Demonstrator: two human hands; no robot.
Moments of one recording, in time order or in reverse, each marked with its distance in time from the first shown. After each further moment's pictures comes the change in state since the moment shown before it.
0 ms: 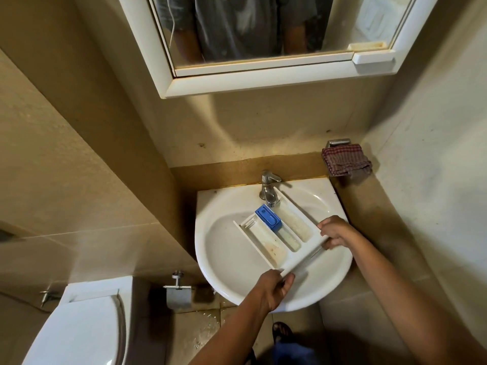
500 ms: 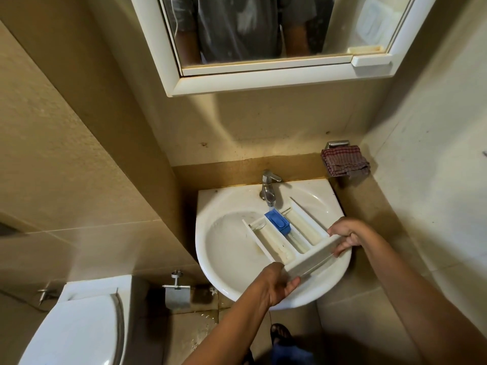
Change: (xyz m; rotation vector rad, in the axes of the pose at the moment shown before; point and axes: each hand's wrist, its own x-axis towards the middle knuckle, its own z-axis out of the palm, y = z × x) left_hand -0.039 0.007 0.015 0.205 -0.046 -0.066; right_hand -0.029 -0.001 -0.024 -0.058 -0.131 0.175
